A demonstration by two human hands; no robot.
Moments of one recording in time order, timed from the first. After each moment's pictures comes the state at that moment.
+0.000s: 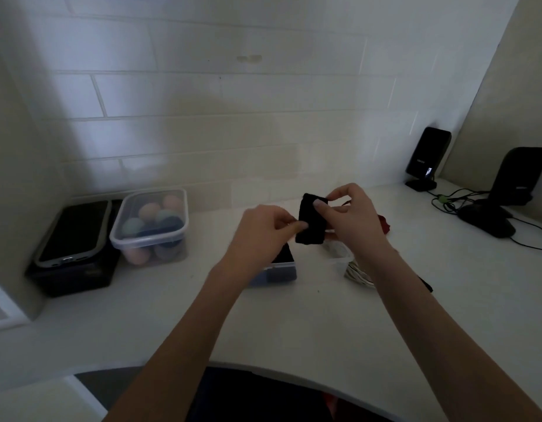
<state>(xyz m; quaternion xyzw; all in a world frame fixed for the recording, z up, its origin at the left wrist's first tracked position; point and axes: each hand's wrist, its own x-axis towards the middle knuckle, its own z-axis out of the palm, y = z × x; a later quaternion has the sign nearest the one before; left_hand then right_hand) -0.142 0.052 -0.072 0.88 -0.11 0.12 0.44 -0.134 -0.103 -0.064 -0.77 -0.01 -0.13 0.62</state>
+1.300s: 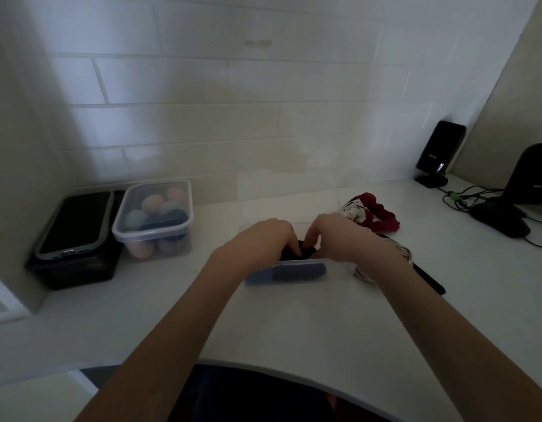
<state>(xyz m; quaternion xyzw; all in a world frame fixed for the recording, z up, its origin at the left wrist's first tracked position) -0.111 0.065 -0.089 0.96 -0.26 -0.07 0.10 -0.104 -0.087 -0.077 -0.98 -0.16 0.08 0.09</state>
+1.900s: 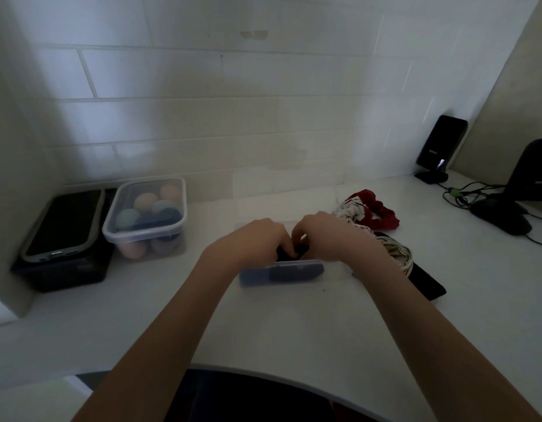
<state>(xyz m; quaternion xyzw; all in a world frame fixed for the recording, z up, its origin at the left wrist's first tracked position) -0.104 0.070 -0.094 0.95 -0.28 -0.07 0.08 -0.101 -0.078 -0.079 -0.97 -0.21 0.07 0.05</state>
